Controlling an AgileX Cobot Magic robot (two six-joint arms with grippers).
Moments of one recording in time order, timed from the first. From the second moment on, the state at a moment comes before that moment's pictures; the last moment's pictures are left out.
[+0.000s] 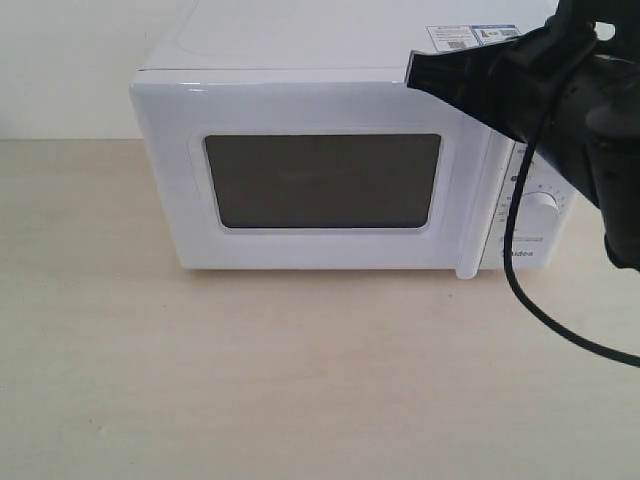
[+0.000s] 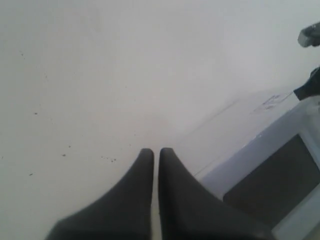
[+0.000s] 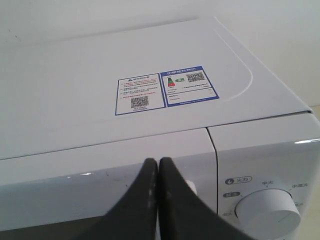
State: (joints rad) left arm -0.27 0.01 -0.58 -0.43 0.47 0.92; right arm 0.80 1.35 -0.83 1.48 -0.81 -1.02
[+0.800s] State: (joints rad) left arm -0.27 0.00 -0.02 -0.40 -0.13 0.61; right arm 0.80 1.35 -0.83 1.48 -0.81 -1.02
